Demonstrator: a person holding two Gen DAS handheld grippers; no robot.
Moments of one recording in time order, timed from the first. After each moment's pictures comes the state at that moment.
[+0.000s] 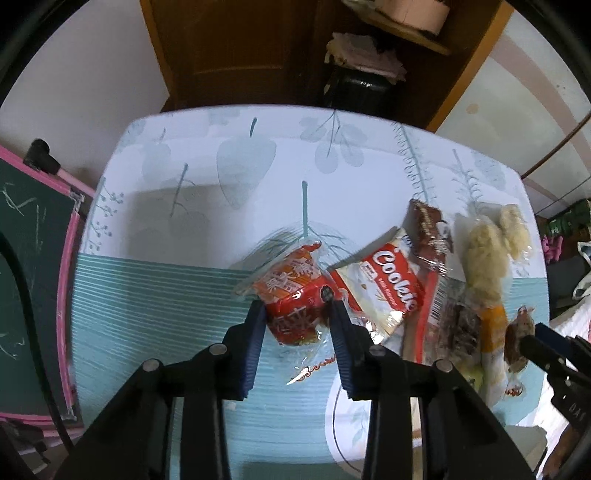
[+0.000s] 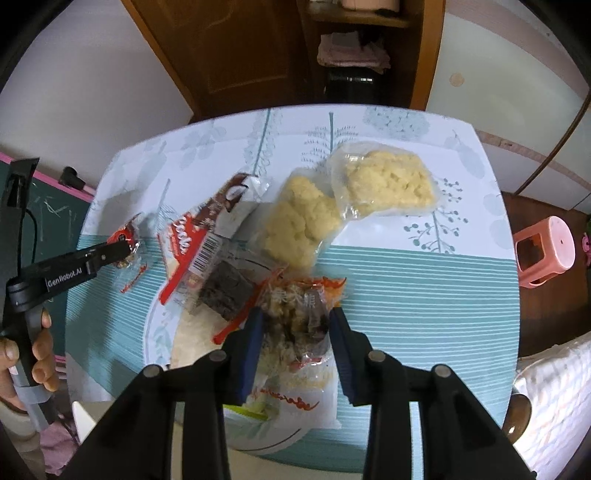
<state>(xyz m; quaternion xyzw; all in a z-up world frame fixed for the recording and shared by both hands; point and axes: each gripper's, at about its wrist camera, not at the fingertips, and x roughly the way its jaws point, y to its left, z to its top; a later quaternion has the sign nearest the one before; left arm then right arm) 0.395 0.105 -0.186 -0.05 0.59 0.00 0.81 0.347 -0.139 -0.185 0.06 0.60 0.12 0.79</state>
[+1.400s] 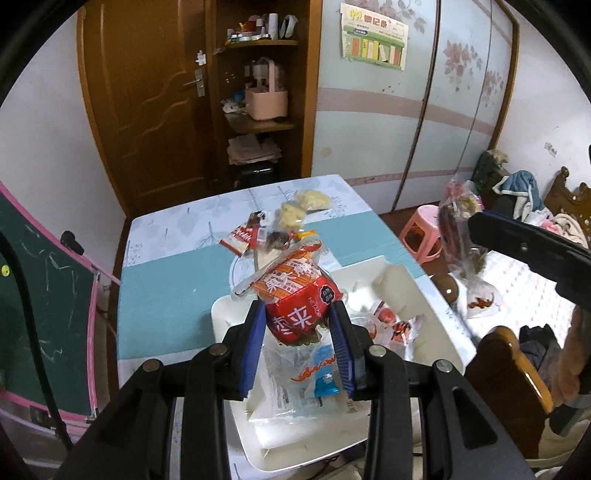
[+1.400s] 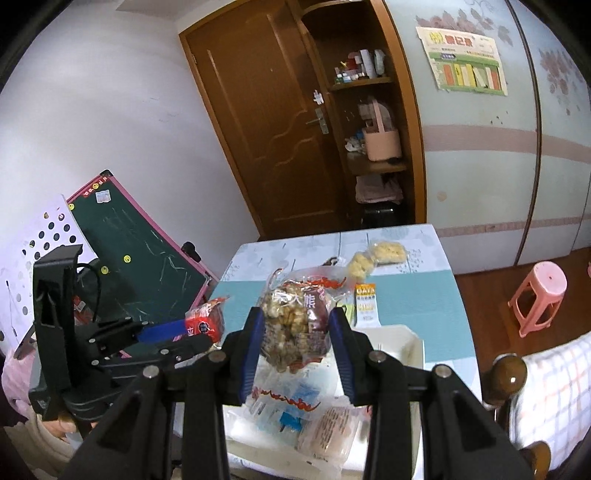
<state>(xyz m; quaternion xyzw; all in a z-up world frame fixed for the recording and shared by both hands) 0.043 0.035 0.011 0.05 0.41 -0.15 0.90 0.033 -0.170 0.023 0.12 0.34 0.17 0.92</state>
